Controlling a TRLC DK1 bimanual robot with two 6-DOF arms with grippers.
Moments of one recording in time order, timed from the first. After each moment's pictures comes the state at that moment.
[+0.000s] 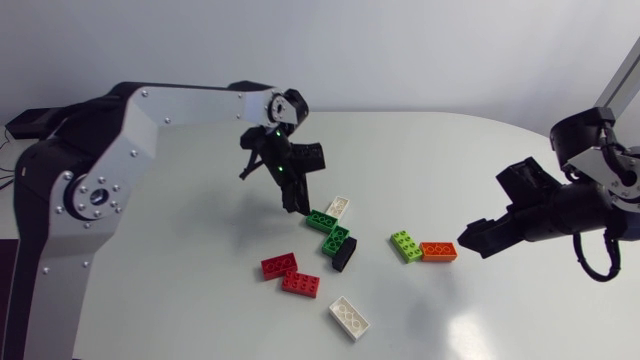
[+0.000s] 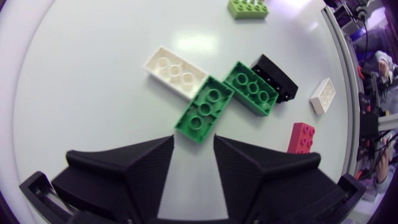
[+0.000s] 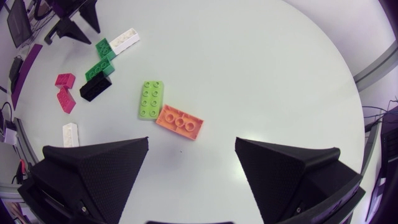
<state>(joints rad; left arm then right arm) -0.46 2.33 1.96 -1.03 0.30 0.98 -0.05 1.25 0.80 -0.59 -0.22 -0.39</state>
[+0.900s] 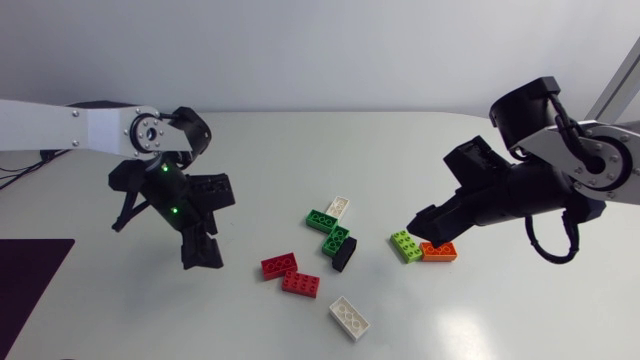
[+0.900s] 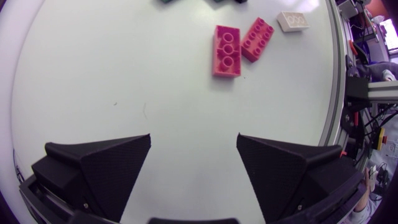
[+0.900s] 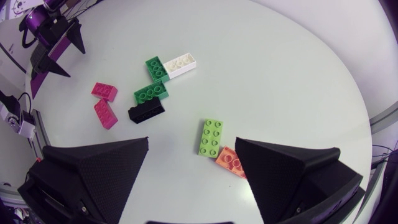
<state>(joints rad) -0.29 1.69 1.13 -0.91 0.15 0.91 0.25 1.25 0.89 -0.58 -0.22 -0.24</state>
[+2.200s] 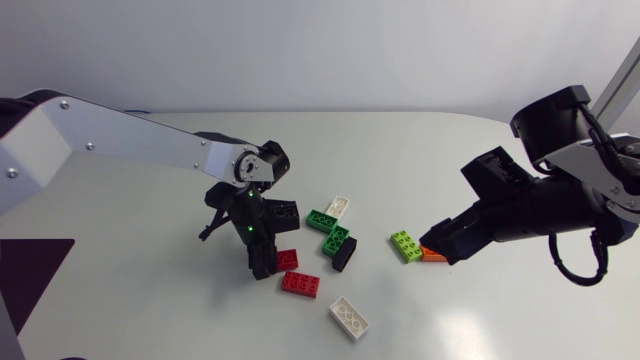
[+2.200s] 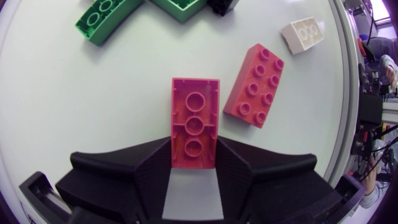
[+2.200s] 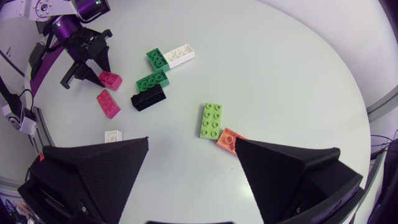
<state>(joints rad) -0.51 2.01 1.29 -0.82 0.17 0.84 0.24 1.13 0.83 -0.65 -0.20 -0.23</state>
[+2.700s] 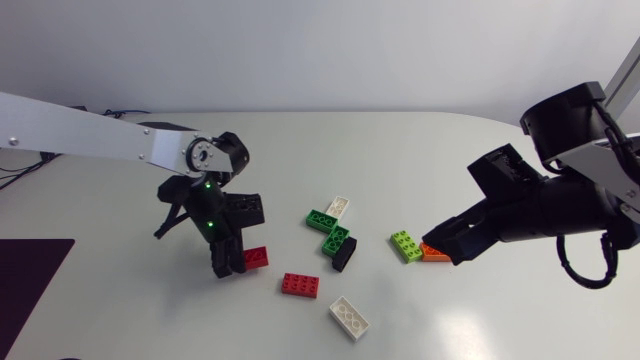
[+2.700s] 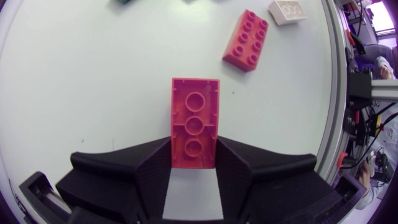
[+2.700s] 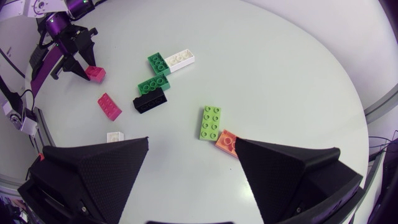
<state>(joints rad) -0.38 1.85 1.17 -0.88 0.18 0.92 0.24 1.09 0.83 -0.66 -0.20 -0.23</state>
